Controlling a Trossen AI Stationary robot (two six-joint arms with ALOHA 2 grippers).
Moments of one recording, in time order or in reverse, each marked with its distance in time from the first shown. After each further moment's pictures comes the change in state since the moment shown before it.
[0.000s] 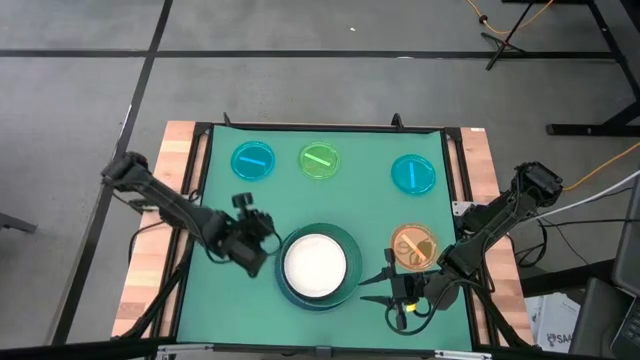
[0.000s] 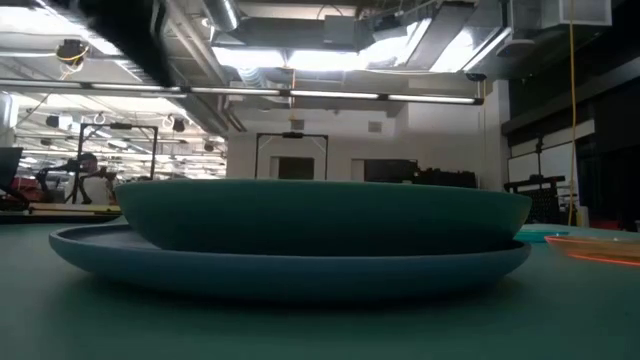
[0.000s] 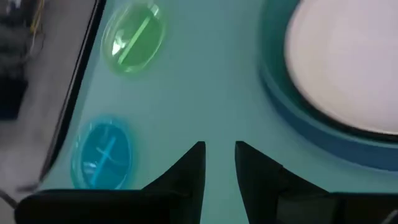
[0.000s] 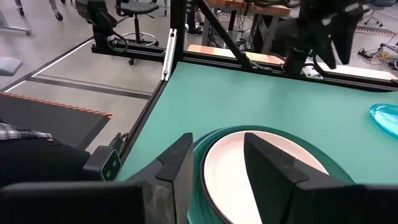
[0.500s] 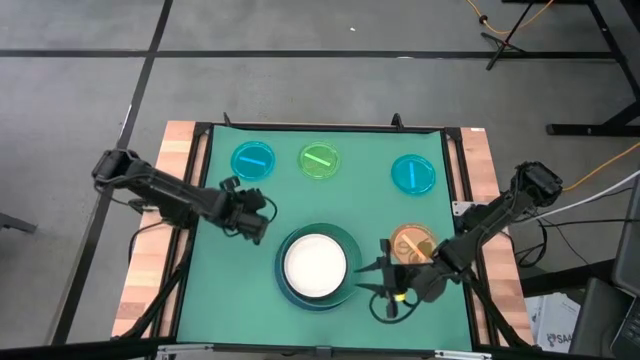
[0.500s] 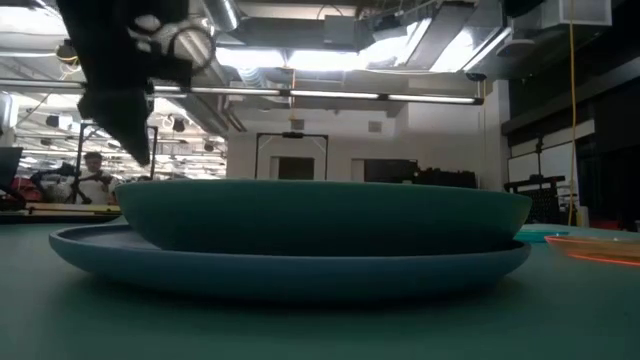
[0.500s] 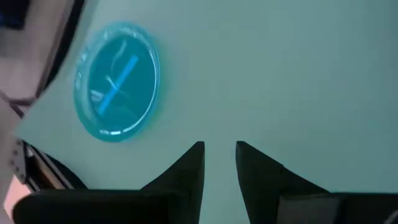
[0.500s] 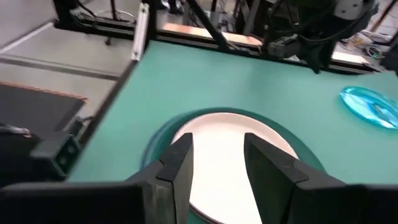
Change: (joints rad) left arm 0.257 -0.102 -0.319 0.091 0.093 -0.031; right arm -0.076 0.000 0.000 -0.090 -0.003 0.001
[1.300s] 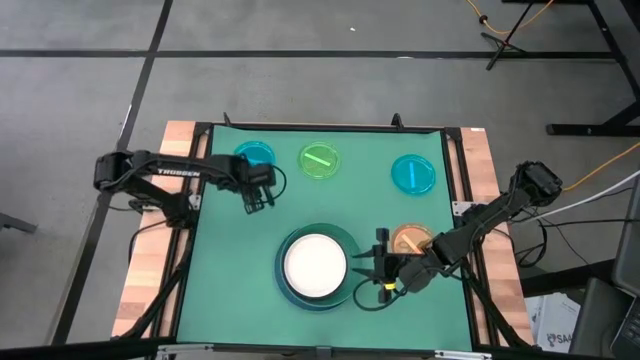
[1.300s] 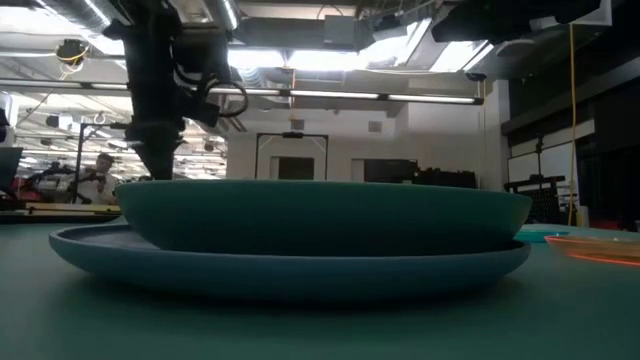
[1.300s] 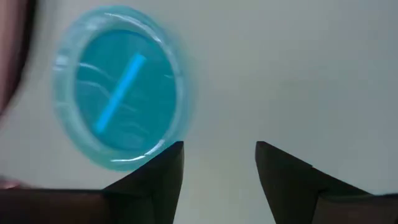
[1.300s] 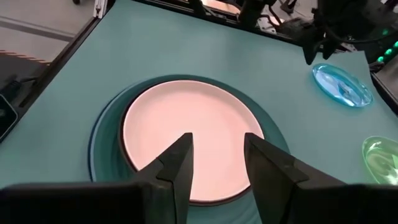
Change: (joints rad) left arm 0.481 0.000 -0.041 0.185 0.233 0.545; right arm -0.080 0.000 0.000 -0.137 -0.008 -0.035
